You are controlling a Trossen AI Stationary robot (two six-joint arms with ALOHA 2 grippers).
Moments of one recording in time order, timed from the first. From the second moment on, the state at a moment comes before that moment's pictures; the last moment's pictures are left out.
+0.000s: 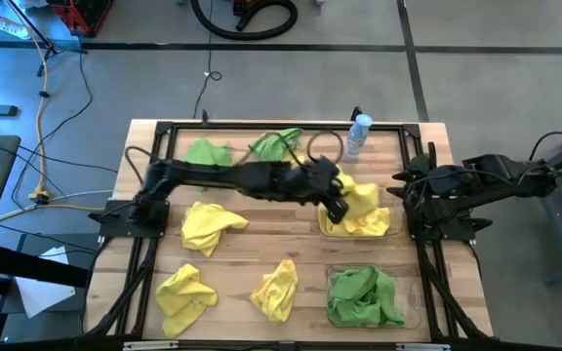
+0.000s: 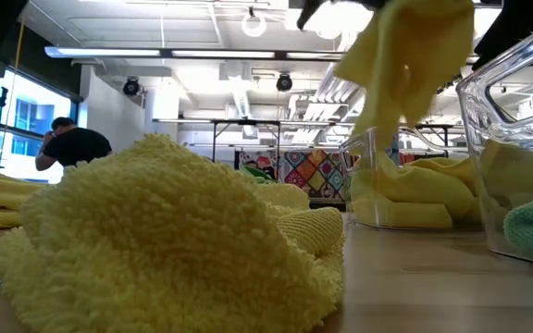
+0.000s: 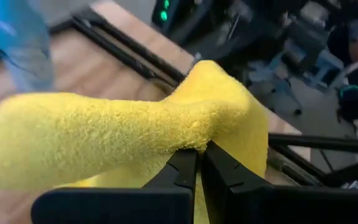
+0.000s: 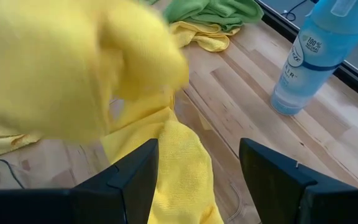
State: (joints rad) left arm -0.07 2.07 2.09 -0.55 -0.28 -0.60; right arm 0.20 0.54 0.89 -1.14 0.42 0.60
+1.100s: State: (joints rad) left arm 0.00 2.18 2.09 -0.45 -0.02 -0.44; right arm 0.20 0.62 0.89 -1.11 0.28 0.65
